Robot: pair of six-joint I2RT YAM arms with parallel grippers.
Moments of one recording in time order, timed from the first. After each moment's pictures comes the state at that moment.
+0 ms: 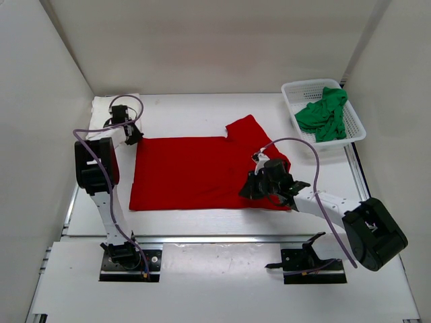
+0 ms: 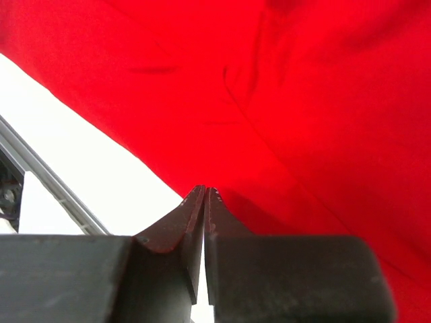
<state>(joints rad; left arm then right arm) 0.11 2.07 1.40 -0.19 -0.01 -0.45 0.57 1.29 0.49 0.10 -0.35 0.48</state>
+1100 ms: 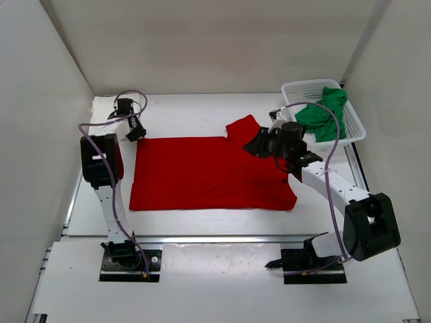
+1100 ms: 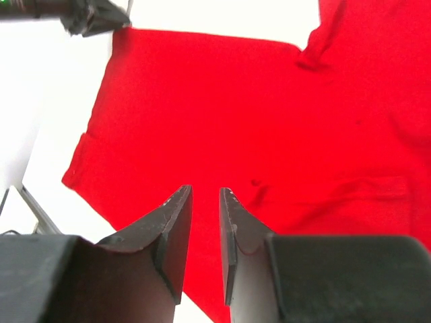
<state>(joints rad) 0.08 2.18 1.61 -0.37 -0.09 -0.42 0.35 1.36 0.85 0.10 -0.39 0.47</state>
